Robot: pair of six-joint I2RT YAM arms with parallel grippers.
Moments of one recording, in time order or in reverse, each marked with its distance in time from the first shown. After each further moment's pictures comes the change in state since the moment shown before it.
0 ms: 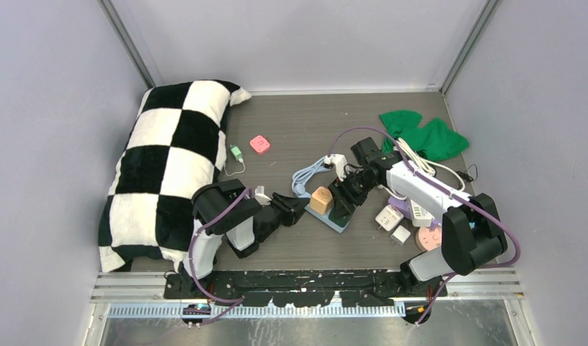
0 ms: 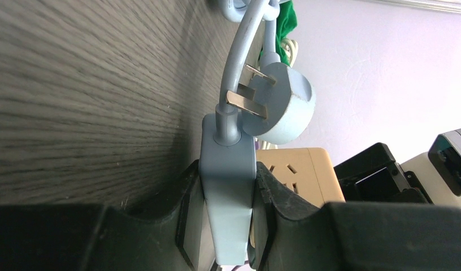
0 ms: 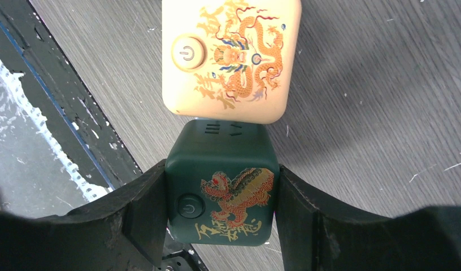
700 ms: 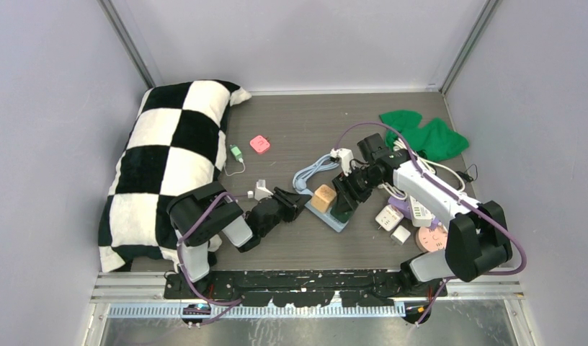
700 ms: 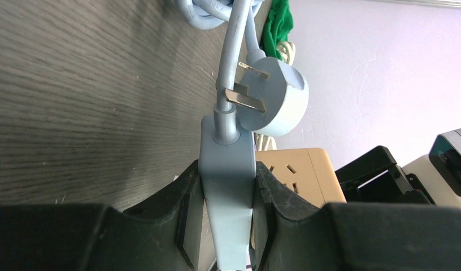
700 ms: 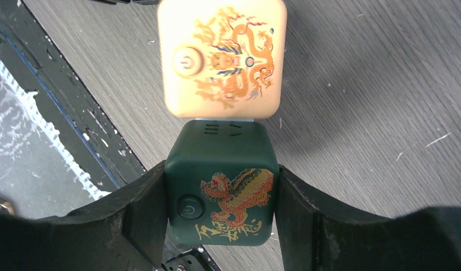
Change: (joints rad) left arm 0.003 -0.207 0.039 -0.319 -0.021 0.082; right arm -0.047 -0.048 0.018 -0.018 0.017 0.066
